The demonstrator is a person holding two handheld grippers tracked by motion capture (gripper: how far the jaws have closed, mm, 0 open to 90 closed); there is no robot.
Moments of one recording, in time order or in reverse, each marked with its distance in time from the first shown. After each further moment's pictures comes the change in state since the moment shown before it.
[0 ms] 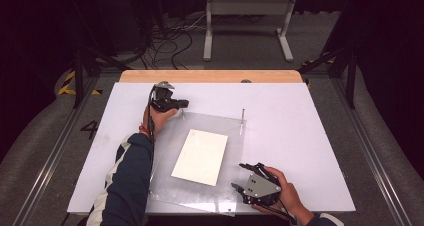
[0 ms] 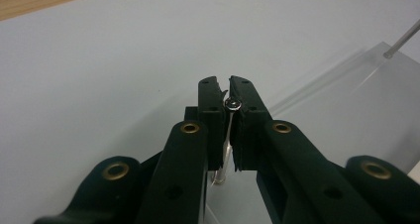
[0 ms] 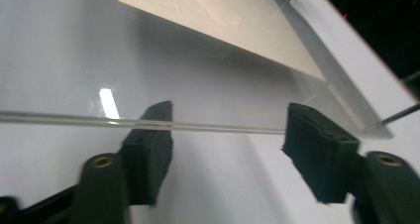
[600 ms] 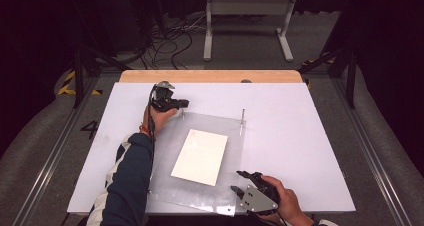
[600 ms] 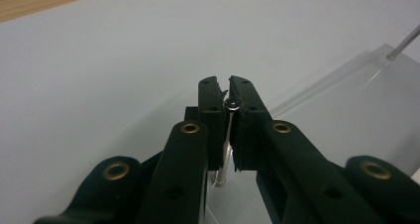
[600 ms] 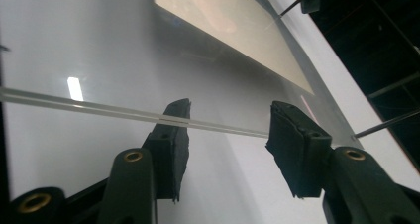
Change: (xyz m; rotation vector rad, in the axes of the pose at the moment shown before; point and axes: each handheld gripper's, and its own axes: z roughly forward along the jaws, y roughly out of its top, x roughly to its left) left arm 0.000 0.000 0.000 -0.001 0.005 -0.008; right arm 0.023 0.005 -0.008 -0.020 -0.098 -0.142
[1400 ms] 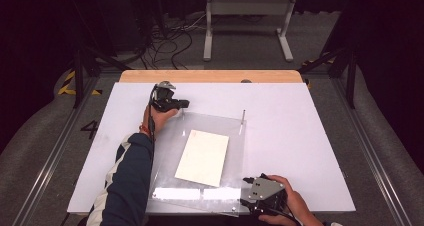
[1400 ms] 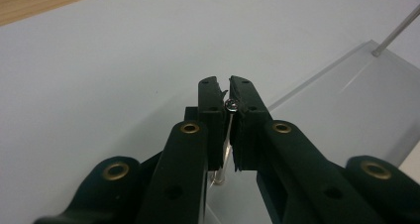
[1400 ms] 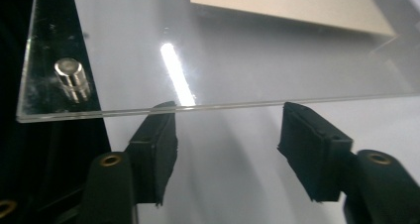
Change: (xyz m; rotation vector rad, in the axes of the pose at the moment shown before) left arm -0.002 0.002 0.000 0.015 0.003 0.033; right arm -0.017 -0.009 -0.010 0.109 0.276 0.232
